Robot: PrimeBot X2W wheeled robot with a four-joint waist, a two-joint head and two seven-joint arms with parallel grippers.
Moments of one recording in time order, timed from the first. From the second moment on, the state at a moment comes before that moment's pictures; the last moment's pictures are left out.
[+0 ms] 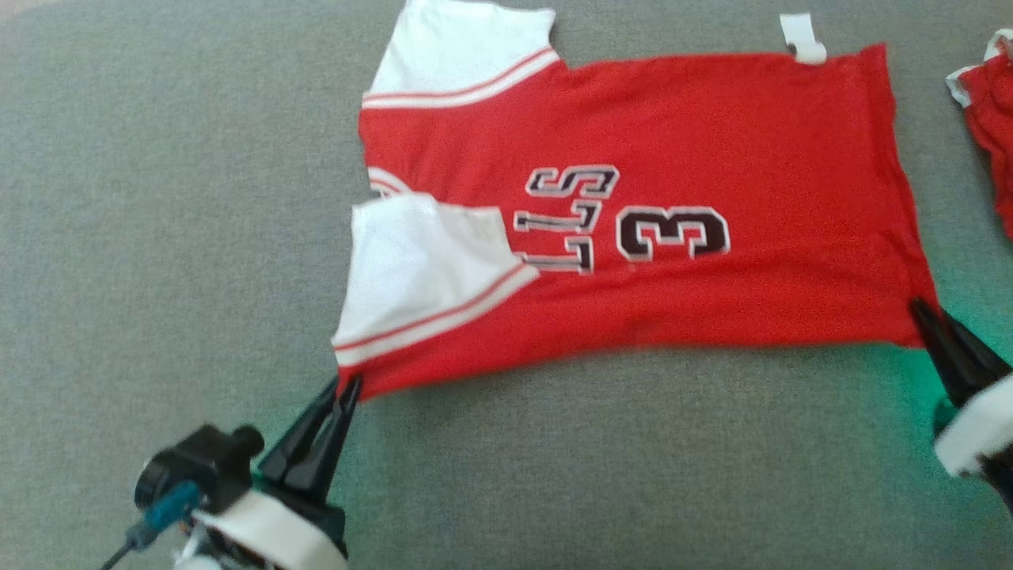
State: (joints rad) left arm -0.09 0.53 -0.61 -0.07 -0.63 0.06 -0.02; right arm -0.09 -0.56 0.18 0.21 0.68 0.13 0.11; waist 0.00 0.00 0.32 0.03
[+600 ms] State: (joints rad) left arm 0.00 0.59 -0.65 -0.20 -0.64 0.11 0.09; right arm 0.06 -0.60 0.08 0.10 0.66 0.13 0.12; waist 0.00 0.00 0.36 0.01
